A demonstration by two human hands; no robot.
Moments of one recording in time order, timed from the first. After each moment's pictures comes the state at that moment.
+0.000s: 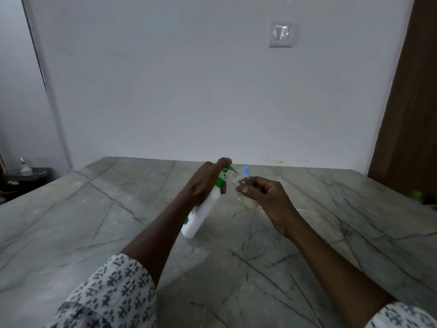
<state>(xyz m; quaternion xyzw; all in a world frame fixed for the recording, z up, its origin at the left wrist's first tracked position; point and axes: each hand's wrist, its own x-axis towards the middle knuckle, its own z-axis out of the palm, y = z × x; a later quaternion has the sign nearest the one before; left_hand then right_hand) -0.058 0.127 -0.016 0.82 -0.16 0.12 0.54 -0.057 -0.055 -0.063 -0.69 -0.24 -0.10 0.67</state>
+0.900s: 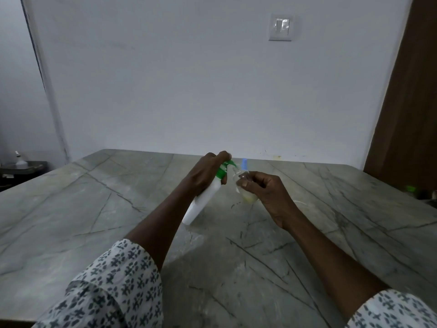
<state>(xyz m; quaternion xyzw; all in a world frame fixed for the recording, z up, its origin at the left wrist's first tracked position) -0.053 0.128 -0.022 0.82 -0.18 0.12 0.53 -0.058 -0.056 -0.072 -0.72 -0.23 -0.12 0.65</state>
